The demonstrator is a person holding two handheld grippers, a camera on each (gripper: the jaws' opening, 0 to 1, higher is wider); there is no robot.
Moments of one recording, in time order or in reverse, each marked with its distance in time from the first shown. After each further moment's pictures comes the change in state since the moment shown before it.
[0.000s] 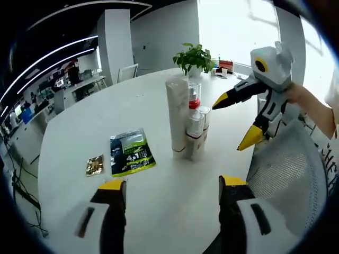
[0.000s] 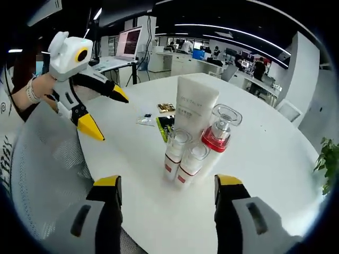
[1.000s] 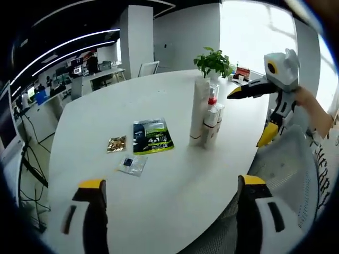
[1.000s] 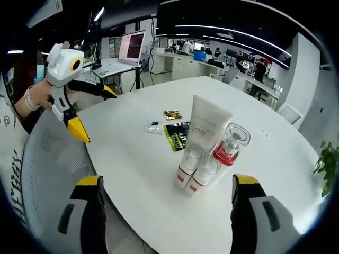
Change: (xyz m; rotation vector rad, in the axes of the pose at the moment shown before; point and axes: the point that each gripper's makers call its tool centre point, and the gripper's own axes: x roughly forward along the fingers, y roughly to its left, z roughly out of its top) left arm -0.048 0.026 -0.029 -0.122 -0.002 0.098; right arm -0.006 0.023 0.023 -0.011 -0.004 0.016
